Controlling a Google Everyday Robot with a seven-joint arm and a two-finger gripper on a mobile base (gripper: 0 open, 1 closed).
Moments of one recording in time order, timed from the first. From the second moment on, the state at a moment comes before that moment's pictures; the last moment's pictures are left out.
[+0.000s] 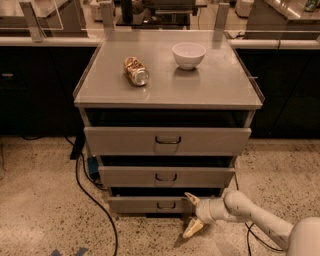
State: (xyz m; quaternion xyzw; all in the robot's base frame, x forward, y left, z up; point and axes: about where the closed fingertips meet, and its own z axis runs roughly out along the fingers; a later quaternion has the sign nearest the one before) arm 0.563 -0.131 0.273 -0.61 0.67 0.24 0.36
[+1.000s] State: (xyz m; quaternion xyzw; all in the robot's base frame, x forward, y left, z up) arm 0.556 -0.106 0.180 -0.58 0.65 0.33 0.36
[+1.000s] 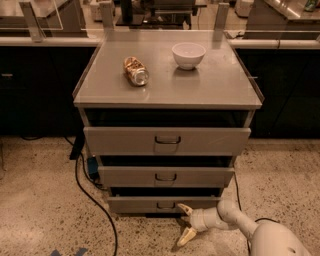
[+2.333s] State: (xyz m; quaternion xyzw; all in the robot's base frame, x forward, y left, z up) arm 0.582 -0.109 0.242 -0.64 0.62 0.24 0.39
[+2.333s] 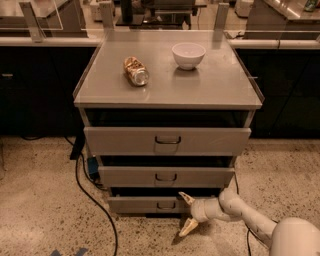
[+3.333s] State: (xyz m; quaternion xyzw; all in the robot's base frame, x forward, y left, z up) arm 0.607 -0.113 0.157 -0.63 0.70 0.22 0.27
